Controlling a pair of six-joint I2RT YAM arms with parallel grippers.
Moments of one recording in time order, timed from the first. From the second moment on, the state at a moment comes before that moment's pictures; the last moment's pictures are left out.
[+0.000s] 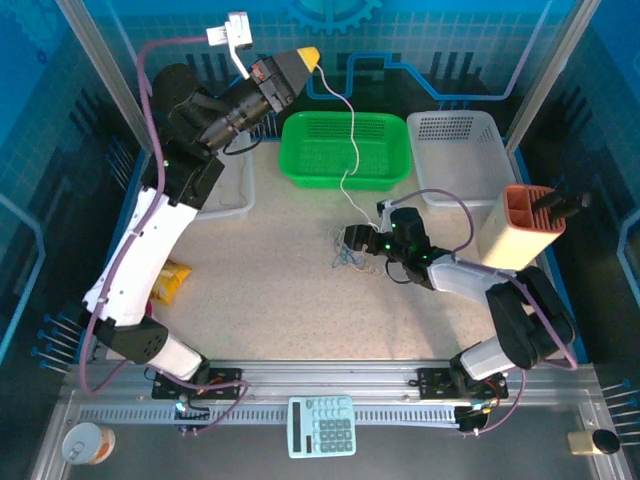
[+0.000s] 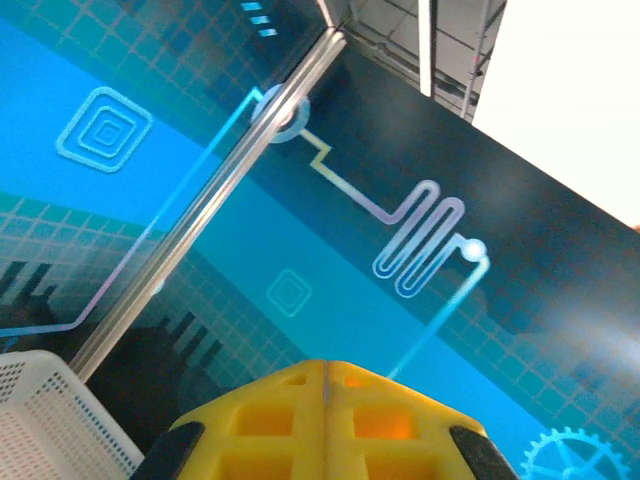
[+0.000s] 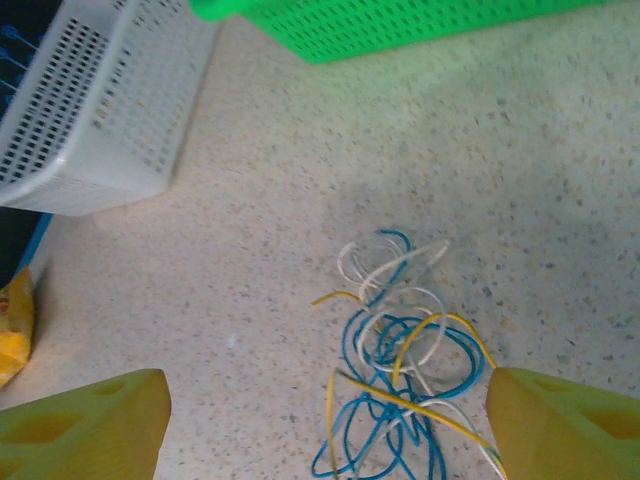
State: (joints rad) left arm -0.45 1.54 1.99 -0.10 0.44 -0.87; right arm 0.47 1.45 0.68 0.24 -0.21 0.56
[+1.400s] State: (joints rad) left arm -0.32 2.44 2.38 0.02 0.30 -0.63; right arm 0.41 0.93 0.71 -0.34 -0.13 0.47
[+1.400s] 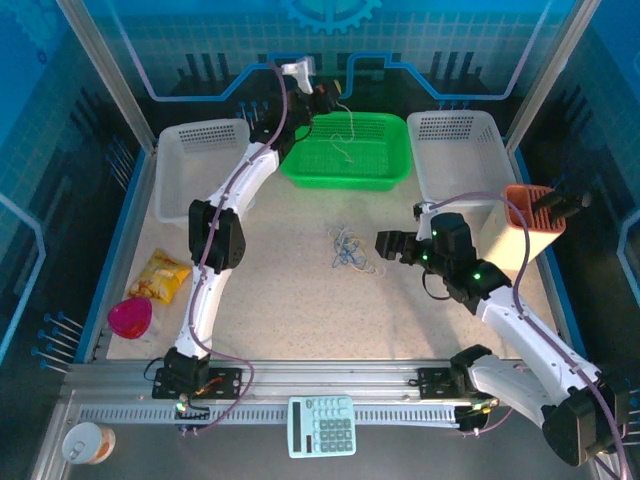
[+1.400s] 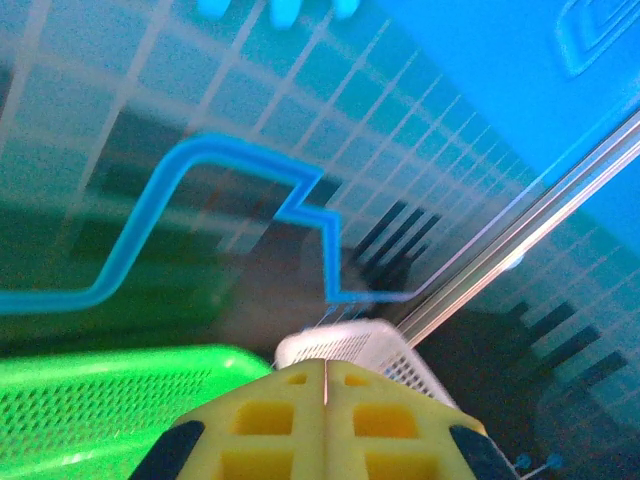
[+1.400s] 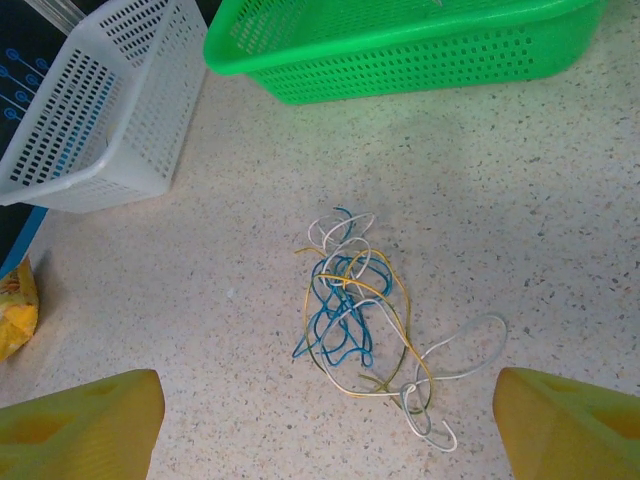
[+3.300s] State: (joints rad) left arm -0.48 1.31 0.97 -0.03 0.28 -0.69; right arm 0.42 1.39 0.62 -0.20 -0.05 0.53
